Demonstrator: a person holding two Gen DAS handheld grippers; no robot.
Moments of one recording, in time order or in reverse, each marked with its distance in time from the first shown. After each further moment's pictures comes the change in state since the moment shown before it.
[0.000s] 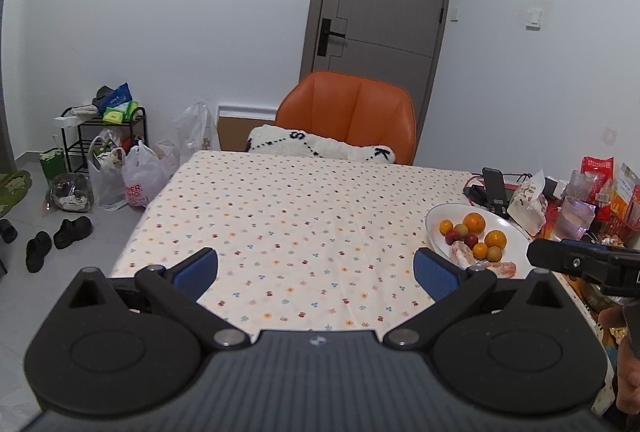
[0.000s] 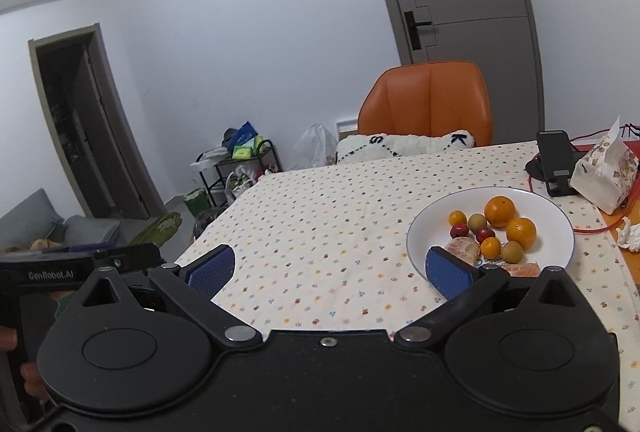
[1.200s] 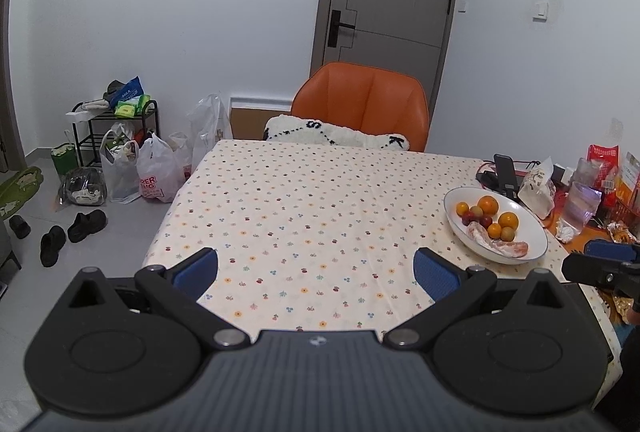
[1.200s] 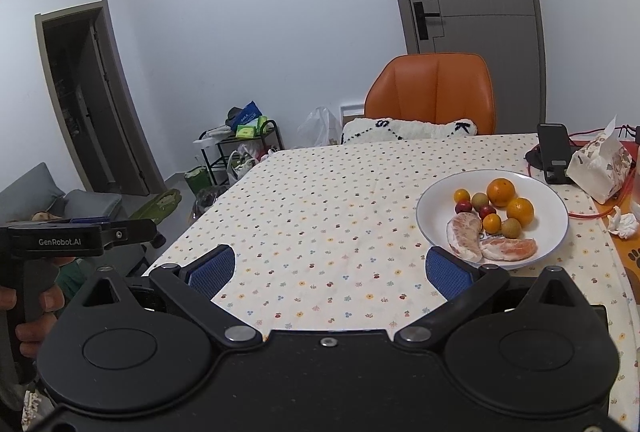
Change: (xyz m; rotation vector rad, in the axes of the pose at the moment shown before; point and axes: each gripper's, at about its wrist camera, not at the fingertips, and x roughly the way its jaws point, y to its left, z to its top) left arm -0.022 0.028 -0.009 0.016 0.035 0.025; right arm -0.022 0.023 -0.016 -0.038 0.045 -0.014
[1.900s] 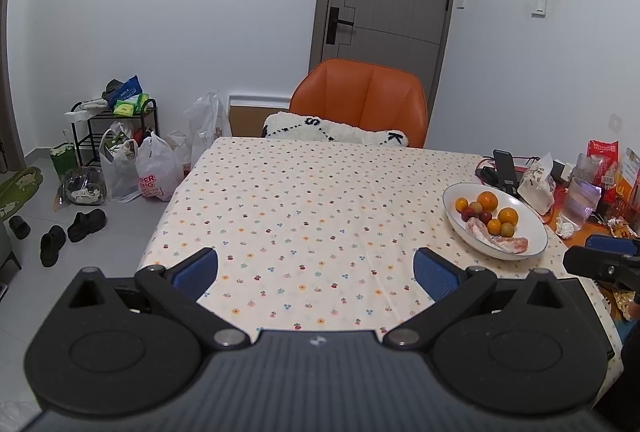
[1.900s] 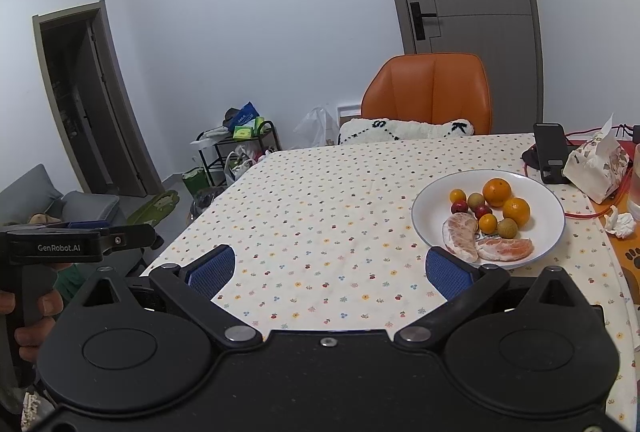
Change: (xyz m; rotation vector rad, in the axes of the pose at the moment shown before) left arm 0.002 -0.004 -0.003 0.005 0.005 0.000; right arm -0.001 -0.004 0.001 0.006 -0.001 -0.005
